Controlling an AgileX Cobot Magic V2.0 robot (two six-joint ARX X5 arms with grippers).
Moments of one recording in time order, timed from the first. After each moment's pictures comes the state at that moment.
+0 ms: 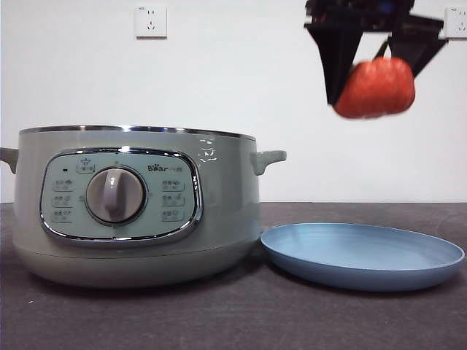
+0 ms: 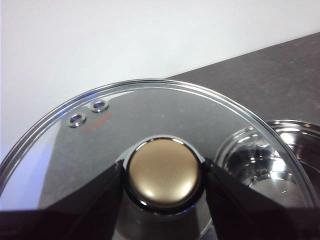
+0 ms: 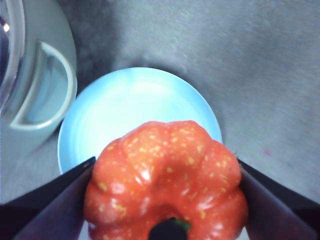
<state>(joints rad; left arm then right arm) -0.48 0.77 1.33 -0.93 -0.43 0.07 0.50 1.57 1.50 -1.06 0.10 0.03</state>
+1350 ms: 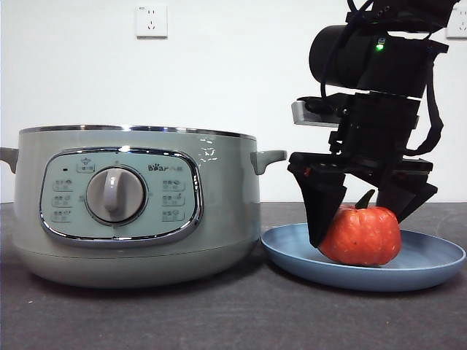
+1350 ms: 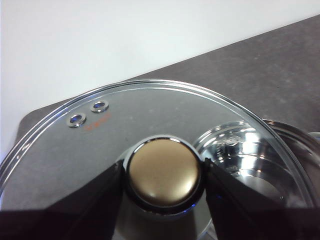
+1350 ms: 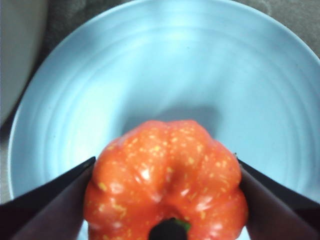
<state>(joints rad) -0.48 0.84 1.33 -0.89 -0.31 0.07 0.52 1.67 1.04 -0.56 0.03 0.07</state>
